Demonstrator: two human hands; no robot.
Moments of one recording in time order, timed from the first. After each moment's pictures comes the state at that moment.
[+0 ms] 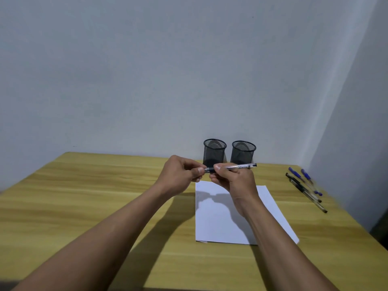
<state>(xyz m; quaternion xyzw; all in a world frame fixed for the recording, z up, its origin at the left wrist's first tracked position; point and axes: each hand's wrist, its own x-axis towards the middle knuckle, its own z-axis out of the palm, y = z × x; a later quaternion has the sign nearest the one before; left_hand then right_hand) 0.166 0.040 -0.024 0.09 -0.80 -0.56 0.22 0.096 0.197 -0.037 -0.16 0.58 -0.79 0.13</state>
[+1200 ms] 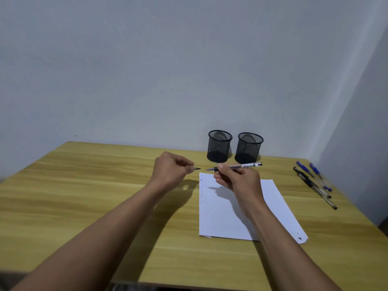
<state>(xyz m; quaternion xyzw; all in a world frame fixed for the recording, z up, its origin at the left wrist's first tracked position) 0.161 0.011 -0.052 0.21 -0.83 -0.46 0.25 0.092 0.194 -0.060 -0.14 0.61 -0.77 0.11</state>
